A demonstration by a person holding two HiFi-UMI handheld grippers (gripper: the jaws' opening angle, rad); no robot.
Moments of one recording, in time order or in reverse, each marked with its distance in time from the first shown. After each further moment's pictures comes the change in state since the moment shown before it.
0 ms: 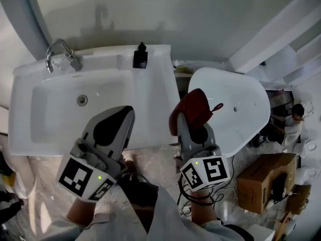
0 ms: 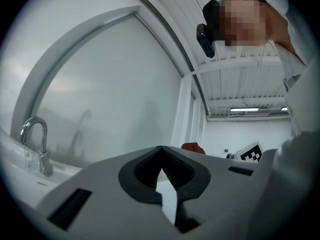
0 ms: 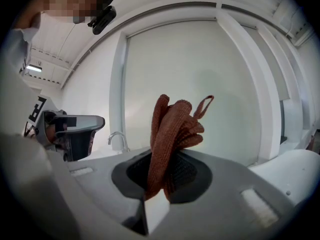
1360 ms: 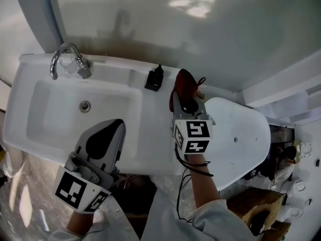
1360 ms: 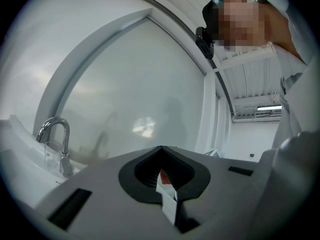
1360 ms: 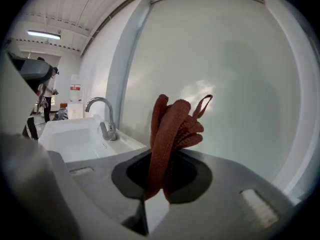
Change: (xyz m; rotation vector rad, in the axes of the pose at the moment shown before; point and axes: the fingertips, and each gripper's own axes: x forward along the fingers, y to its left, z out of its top) left arm 0.030 0.093 0.000 -0.043 -0.026 0.276; right arm 0.234 -0.043 -0.039 -0.309 0.216 0.153
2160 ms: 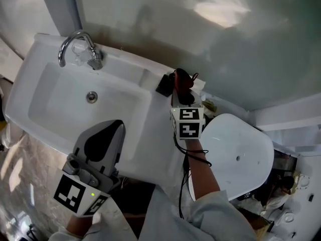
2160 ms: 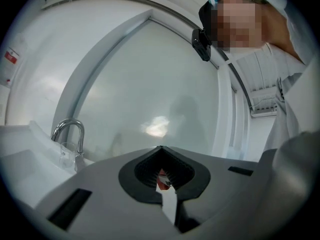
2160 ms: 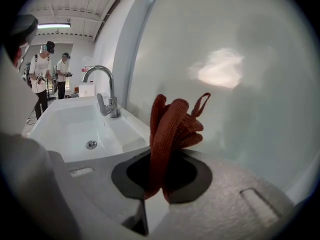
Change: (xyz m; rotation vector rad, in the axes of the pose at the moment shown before) left arm 0.019 0.013 -0.011 0.023 0.000 0.204; right arm 0.110 0.001 -0.061 -0.131 0.168 0.154
